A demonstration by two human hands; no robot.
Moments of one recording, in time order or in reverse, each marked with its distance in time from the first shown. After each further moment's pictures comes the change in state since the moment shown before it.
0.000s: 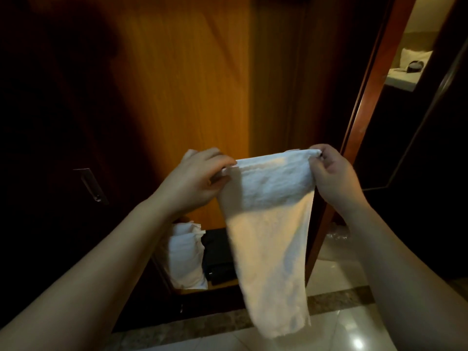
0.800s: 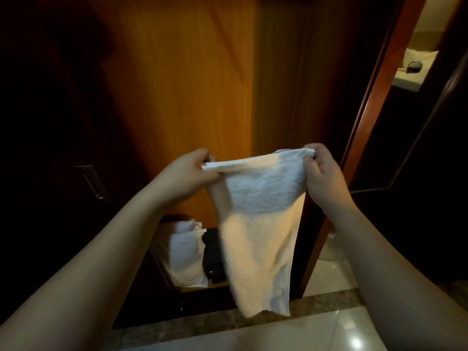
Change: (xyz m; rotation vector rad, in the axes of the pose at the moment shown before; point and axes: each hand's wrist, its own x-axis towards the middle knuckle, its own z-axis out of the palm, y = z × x) left_hand 0.002 -0.021 0.000 -0.616 -0.075 -0.595; right_hand 0.001 -0.007 0.028 0.074 -0.016 0.010
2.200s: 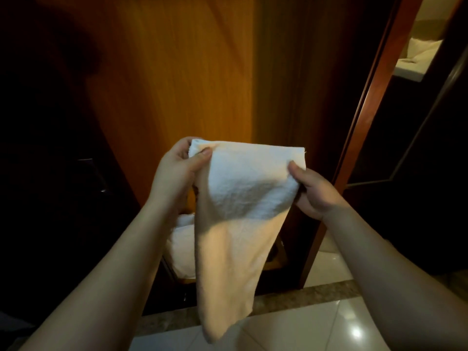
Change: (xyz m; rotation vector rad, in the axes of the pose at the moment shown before) left_hand -0.027 0.000 0.018 -0.646 0.302 -0.029; right_hand -0.019 0.033 0.009 0.839 -0.423 0.513
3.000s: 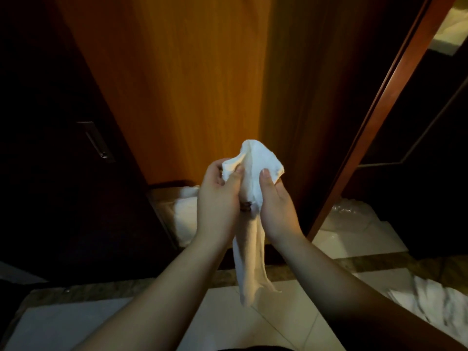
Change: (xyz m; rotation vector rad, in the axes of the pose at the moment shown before) left_hand -0.075 -0.068 0.047 0.032 0.226 -0.116; right_hand -0.042 0.085 0.093 -0.378 0.273 -0.081
